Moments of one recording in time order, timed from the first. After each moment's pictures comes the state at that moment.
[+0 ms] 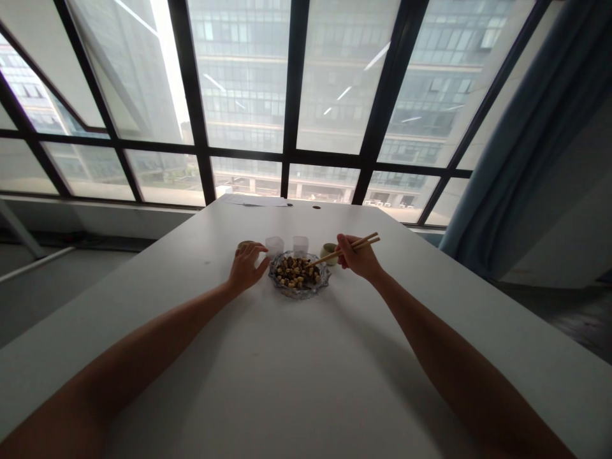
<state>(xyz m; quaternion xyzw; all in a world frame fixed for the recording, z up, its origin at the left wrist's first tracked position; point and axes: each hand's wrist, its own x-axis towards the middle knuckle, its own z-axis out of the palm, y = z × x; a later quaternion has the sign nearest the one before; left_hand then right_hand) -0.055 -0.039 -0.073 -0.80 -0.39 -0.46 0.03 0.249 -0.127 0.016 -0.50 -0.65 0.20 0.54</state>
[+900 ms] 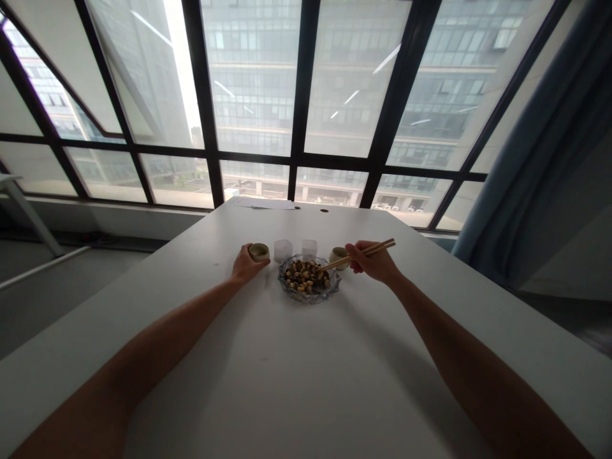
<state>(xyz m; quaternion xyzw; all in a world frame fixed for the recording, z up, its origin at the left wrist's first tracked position) -0.076 0.002 -0.088 -0.64 -0.59 -0.45 -0.19 0.262 -0.126 0.016 -0.53 -0.65 0.22 0.50</state>
